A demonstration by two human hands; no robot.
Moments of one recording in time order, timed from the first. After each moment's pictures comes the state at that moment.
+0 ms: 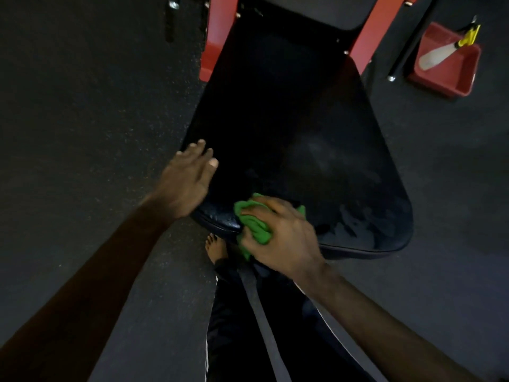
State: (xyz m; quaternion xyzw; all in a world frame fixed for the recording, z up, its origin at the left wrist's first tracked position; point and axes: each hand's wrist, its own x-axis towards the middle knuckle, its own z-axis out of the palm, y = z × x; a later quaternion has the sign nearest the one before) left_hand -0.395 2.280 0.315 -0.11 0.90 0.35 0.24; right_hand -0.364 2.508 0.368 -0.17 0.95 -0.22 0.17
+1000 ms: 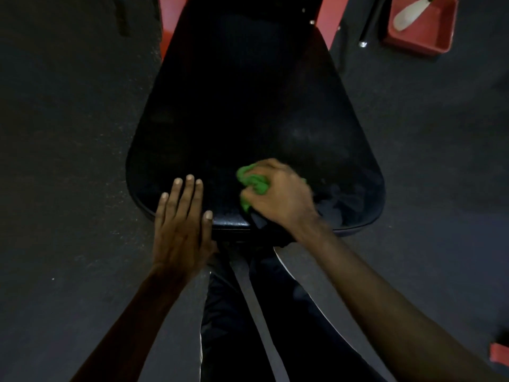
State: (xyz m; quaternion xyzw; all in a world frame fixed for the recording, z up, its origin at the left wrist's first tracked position) left_hand -0.316 2.385 0.321 -0.06 0.98 0.19 0.08; right_hand -0.427 2.567 0.356 -0.06 0.94 -0.23 0.23
